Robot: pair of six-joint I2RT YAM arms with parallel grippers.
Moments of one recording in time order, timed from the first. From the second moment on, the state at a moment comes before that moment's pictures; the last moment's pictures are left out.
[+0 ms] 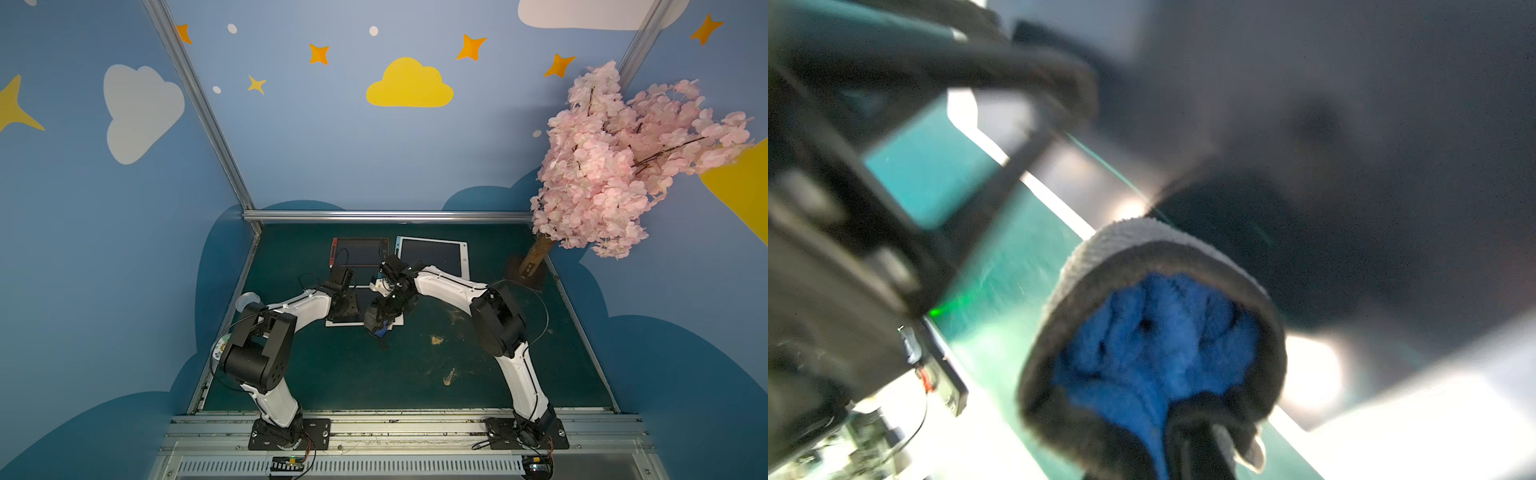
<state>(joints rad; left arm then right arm) -0.32 1.70 0.93 -0.34 -0.03 -0.50 0.74 2.20 1.70 -0.84 -0.49 0.29</state>
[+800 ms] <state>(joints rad) -0.32 1.21 0.67 -0.11 0.00 -0.49 -0.14 1.65 1.24 -0.73 -0.38 0.56</state>
